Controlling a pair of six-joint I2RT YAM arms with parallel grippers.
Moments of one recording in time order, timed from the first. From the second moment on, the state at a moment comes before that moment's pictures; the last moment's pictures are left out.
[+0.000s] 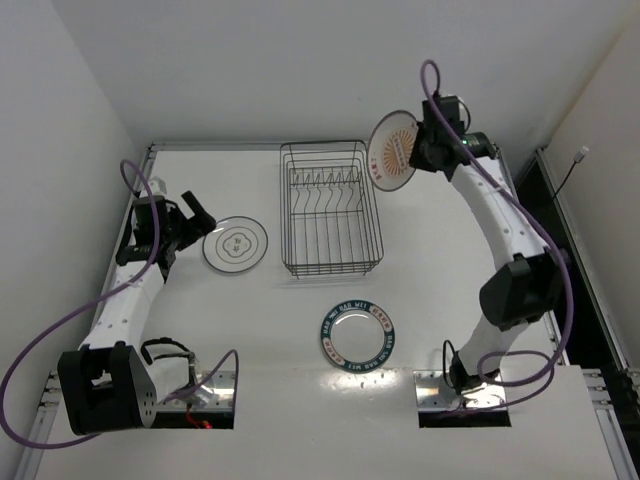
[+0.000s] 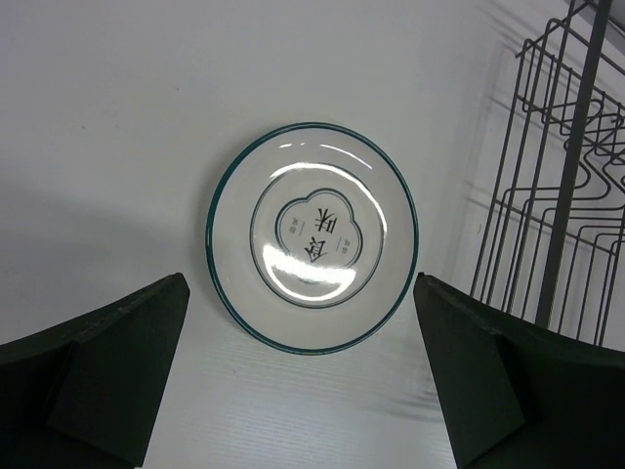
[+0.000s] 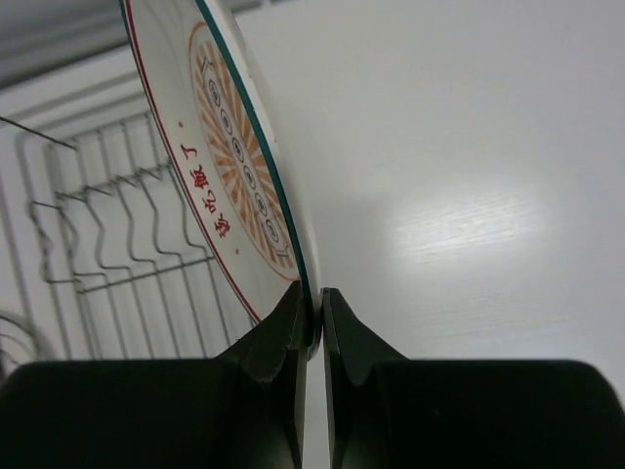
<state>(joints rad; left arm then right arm) 0.12 1.12 0.78 -0.24 0.05 -0.48 0.21 1.70 1.76 -0.72 0.23 0.39</state>
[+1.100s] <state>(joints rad) 0.12 1.14 0.79 -0.25 0.04 -0.48 0.51 2.18 2.20 -0.98 0.63 0.37</state>
